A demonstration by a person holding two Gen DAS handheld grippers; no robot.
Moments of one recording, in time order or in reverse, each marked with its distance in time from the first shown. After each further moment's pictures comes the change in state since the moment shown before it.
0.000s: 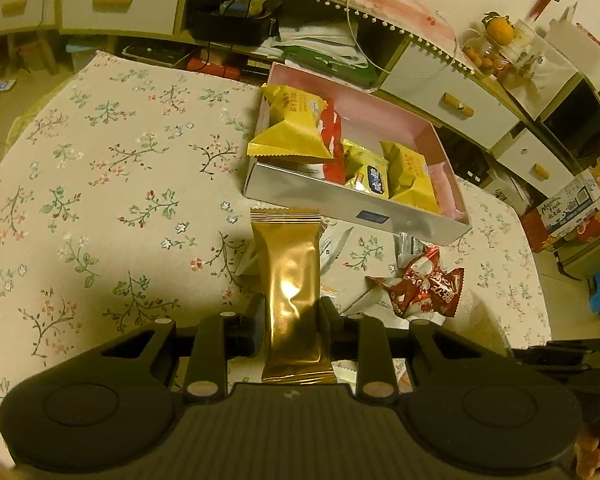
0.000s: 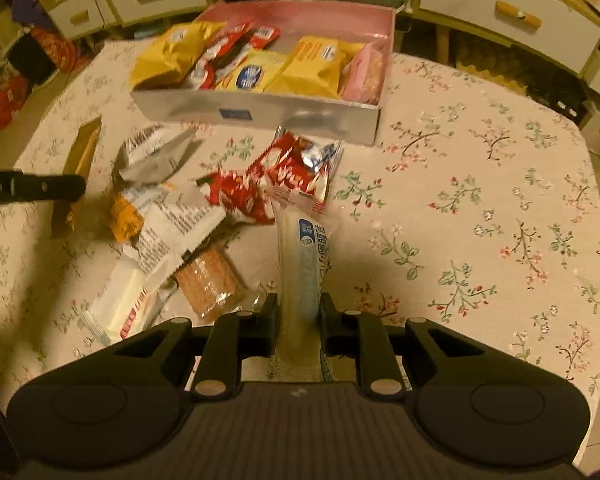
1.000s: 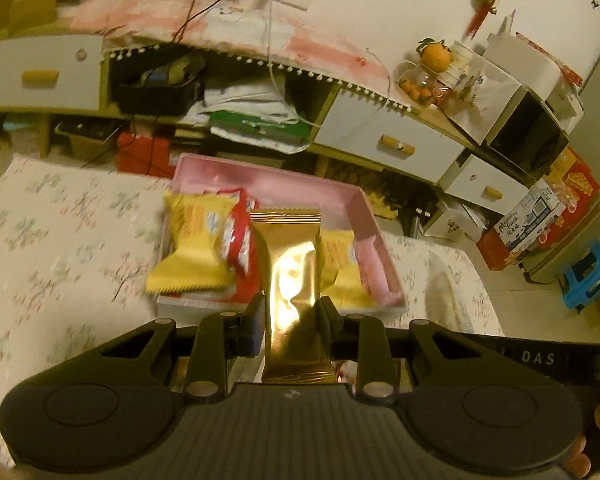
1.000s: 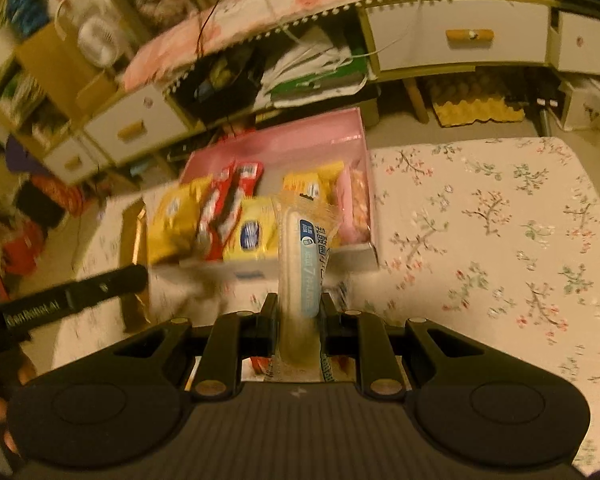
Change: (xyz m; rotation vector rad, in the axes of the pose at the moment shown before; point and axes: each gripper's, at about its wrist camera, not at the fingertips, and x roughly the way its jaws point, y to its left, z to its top) left arm 0.017 -0.045 0.062 0.135 -0.149 -0.124; right arm -0.026 -0.024 0.055 0.311 -0.252 0.135
